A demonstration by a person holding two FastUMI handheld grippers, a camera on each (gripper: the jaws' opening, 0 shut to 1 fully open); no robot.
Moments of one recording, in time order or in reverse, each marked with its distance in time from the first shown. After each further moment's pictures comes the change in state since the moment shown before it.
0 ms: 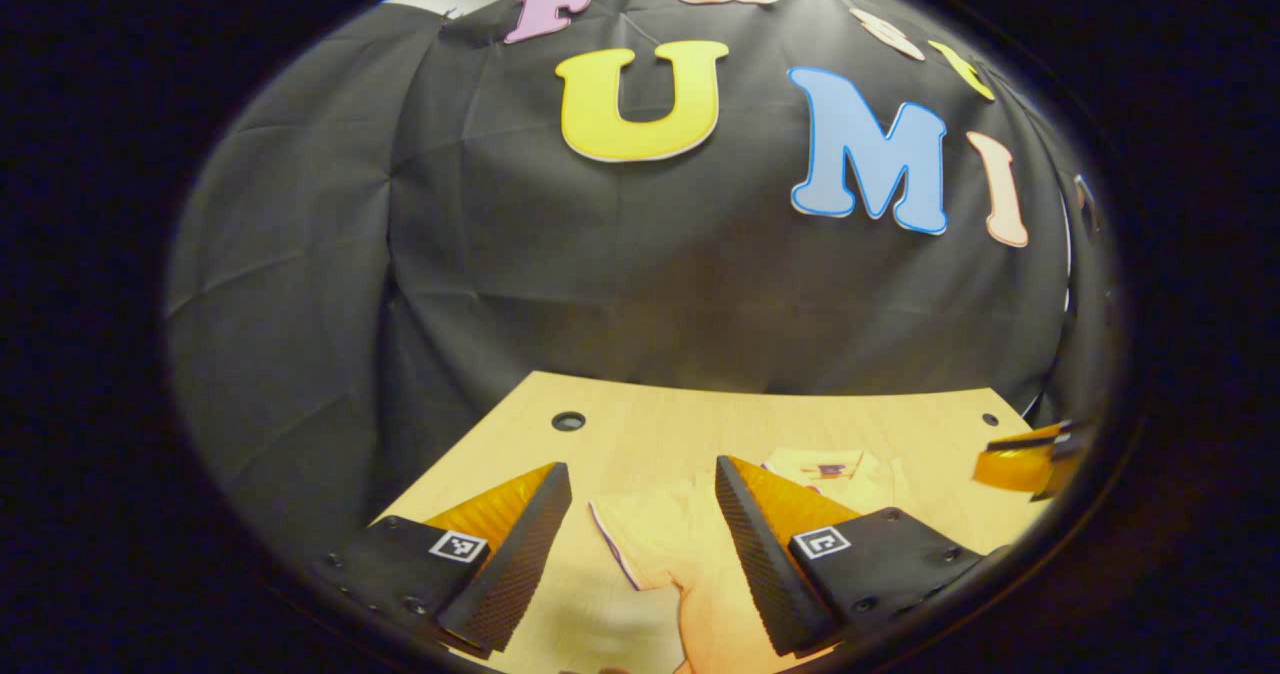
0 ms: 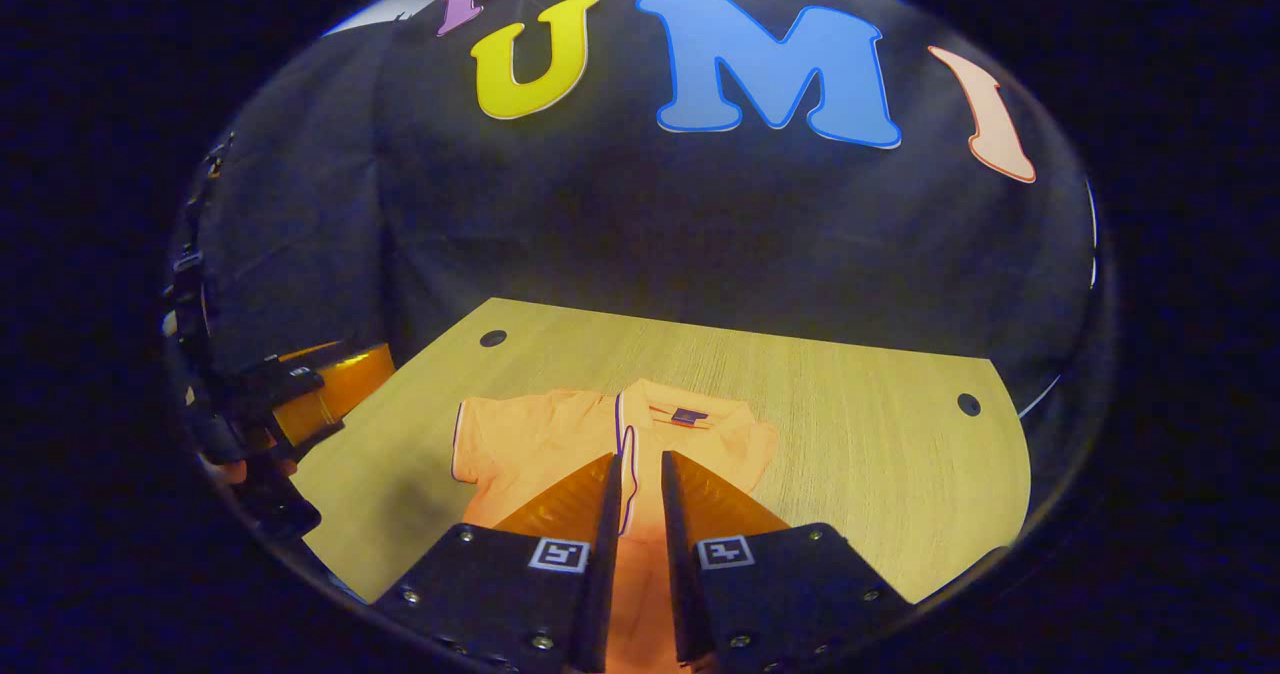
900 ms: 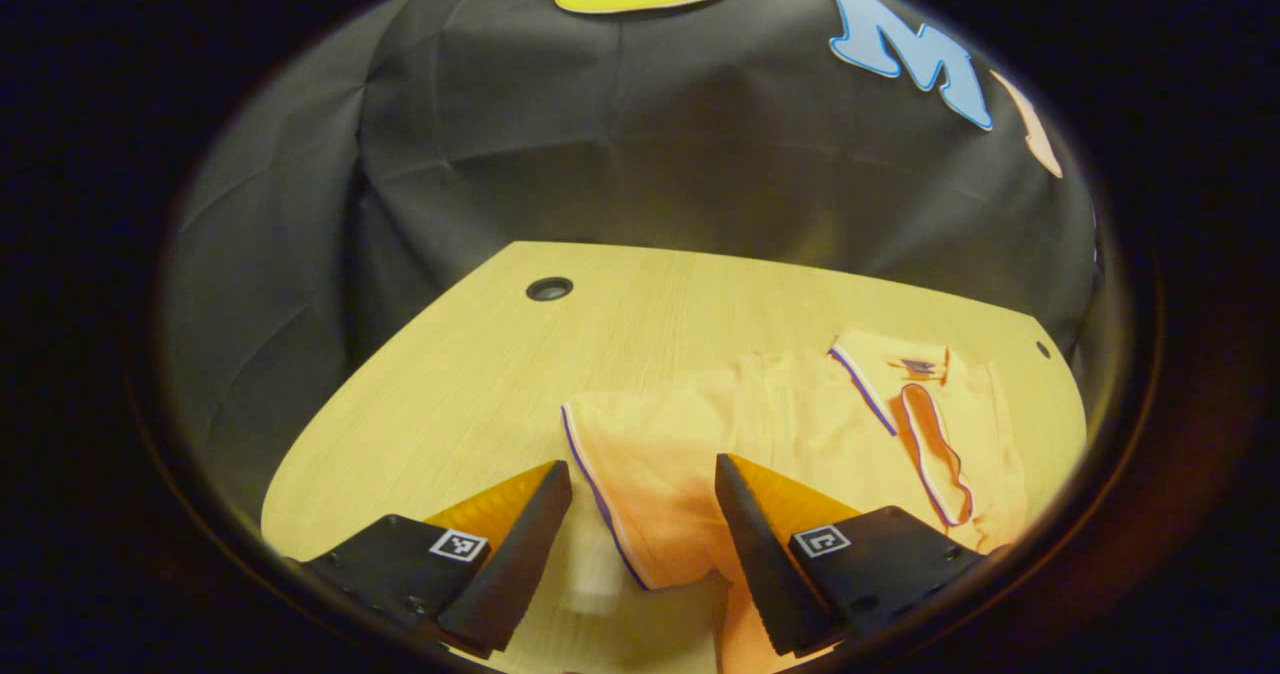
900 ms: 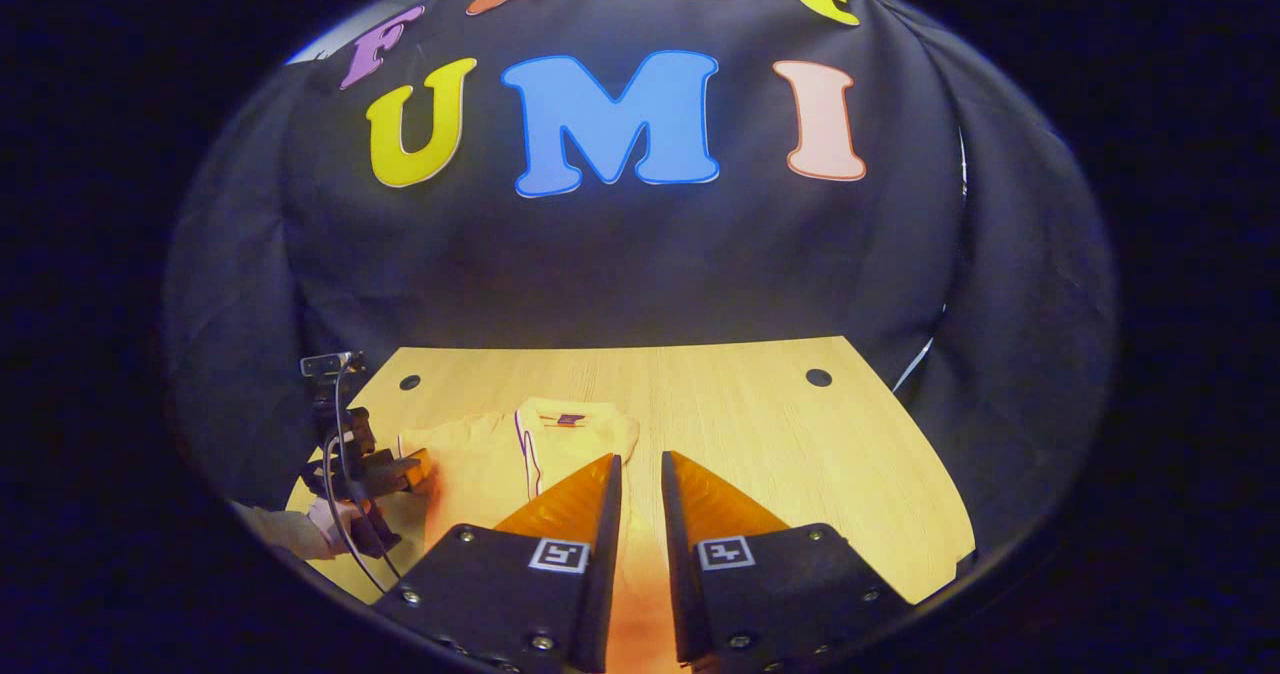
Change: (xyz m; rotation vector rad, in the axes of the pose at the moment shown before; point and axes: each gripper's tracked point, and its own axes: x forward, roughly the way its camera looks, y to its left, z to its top) left arm 0.112 0.017 -0.153 -0.009 0.282 0.035; right arm -0.127 -0.085 -0.005 0.155 -0.047 -0.316
